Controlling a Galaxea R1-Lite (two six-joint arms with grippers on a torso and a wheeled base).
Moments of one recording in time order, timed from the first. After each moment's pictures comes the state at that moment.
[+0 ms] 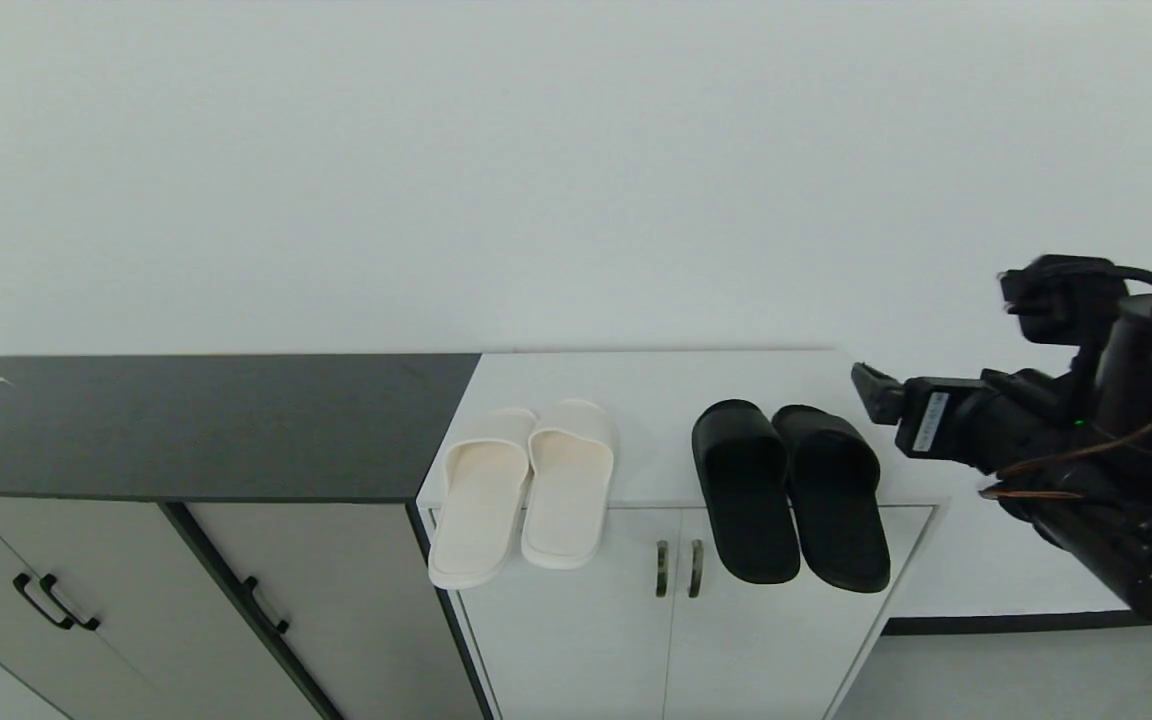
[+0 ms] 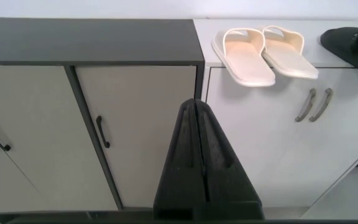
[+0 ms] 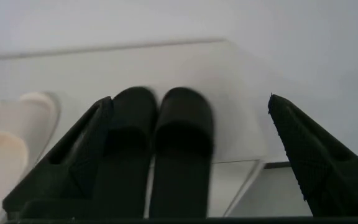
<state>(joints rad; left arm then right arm) 0.00 0.00 0.00 0.00 -0.01 -0.01 0.64 1.51 -0.70 -0.69 -0.67 0.15</state>
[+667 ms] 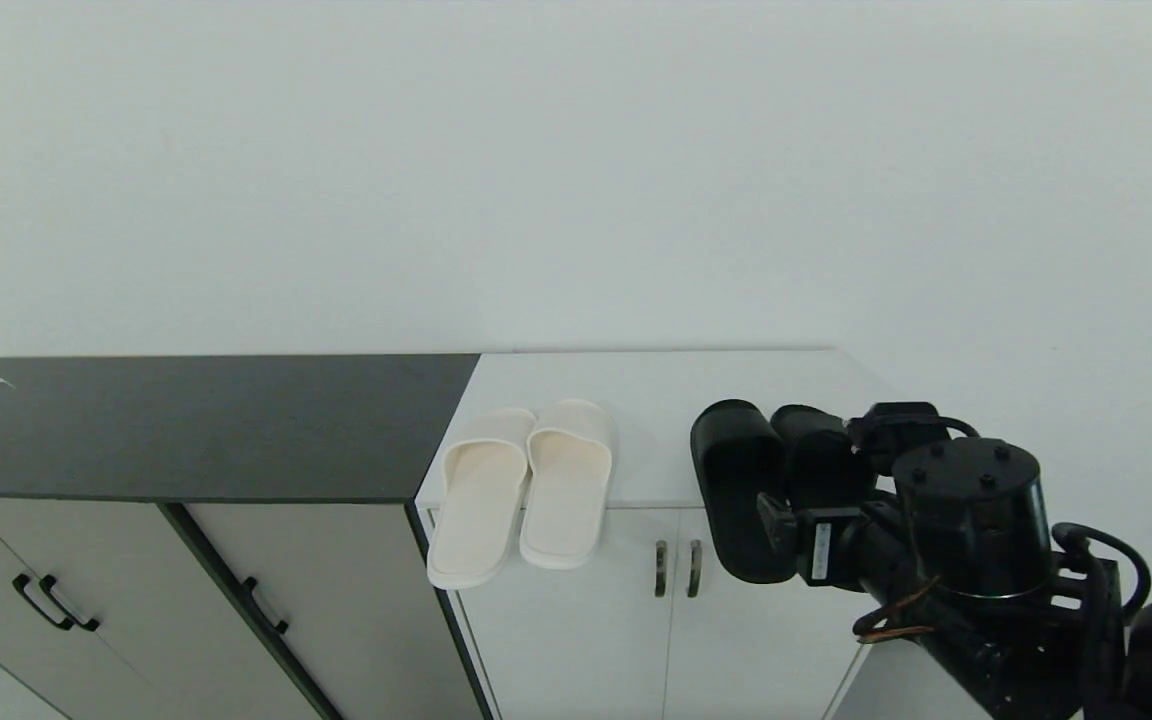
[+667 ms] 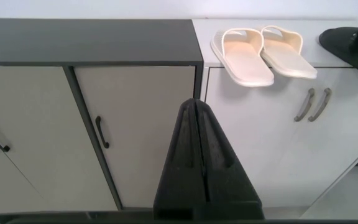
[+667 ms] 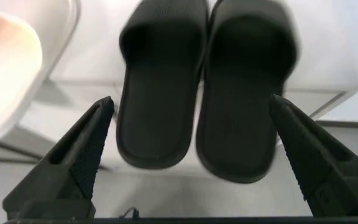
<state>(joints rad) 0.00 0.00 0.00 0.00 -0.01 -0.01 0.79 1.71 -0.60 -0.69 -0.64 0.32</state>
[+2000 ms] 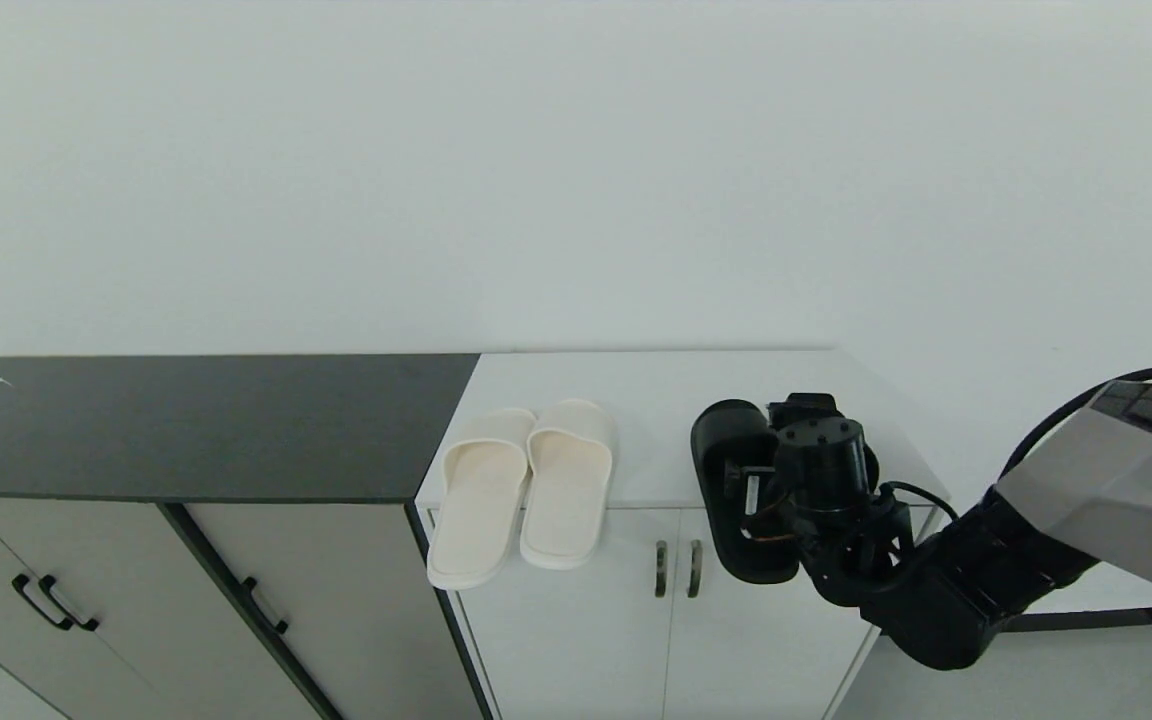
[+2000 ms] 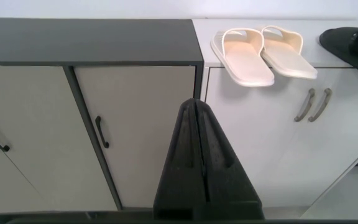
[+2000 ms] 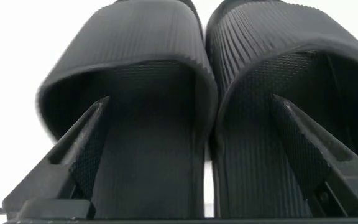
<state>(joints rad) 0.00 0.00 0.00 0.00 -0.01 -0.01 0.62 2.14 -0.88 -0.91 -0.63 0.24</state>
